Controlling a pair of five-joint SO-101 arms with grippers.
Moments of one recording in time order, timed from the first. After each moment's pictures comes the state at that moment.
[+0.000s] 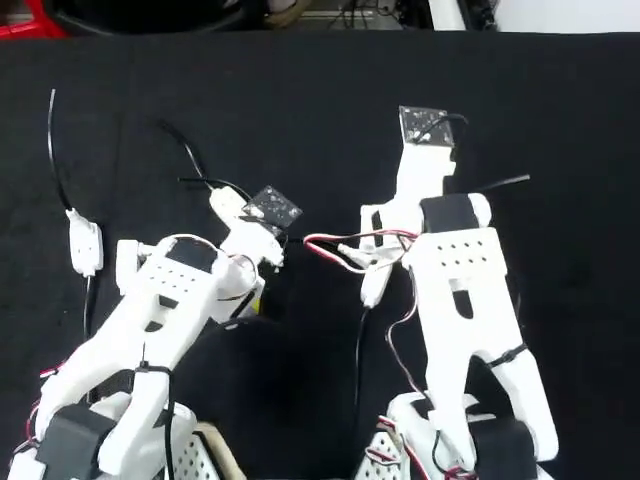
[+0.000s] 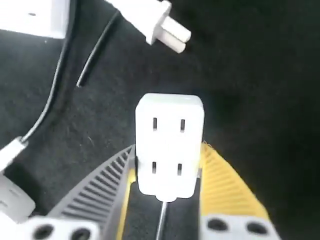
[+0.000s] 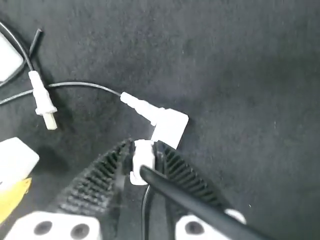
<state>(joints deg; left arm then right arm) 15.3 -23.9 51.1 58.2 -20.1 -8.4 -24.8 30.8 75.0 -12.6</state>
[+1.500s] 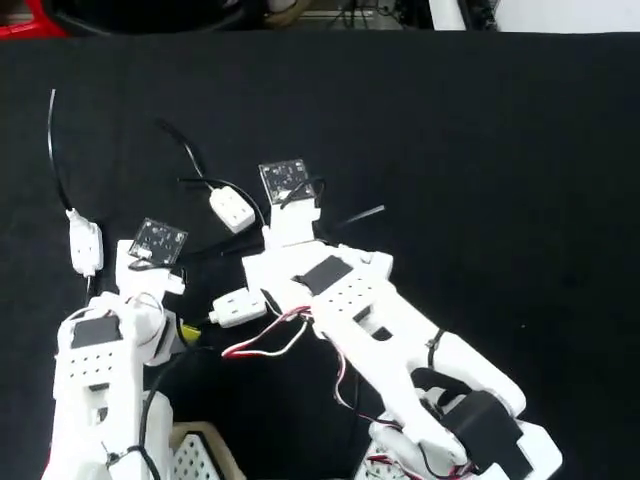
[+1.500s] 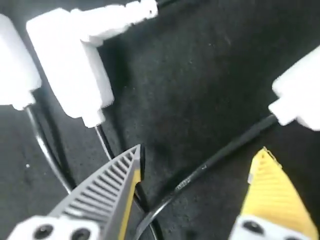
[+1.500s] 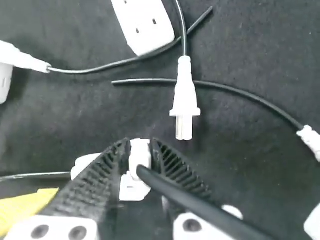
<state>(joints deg) -16.5 -57.3 80.0 52.6 -32.4 -38.4 -17.5 50.0 36.0 -24.0</state>
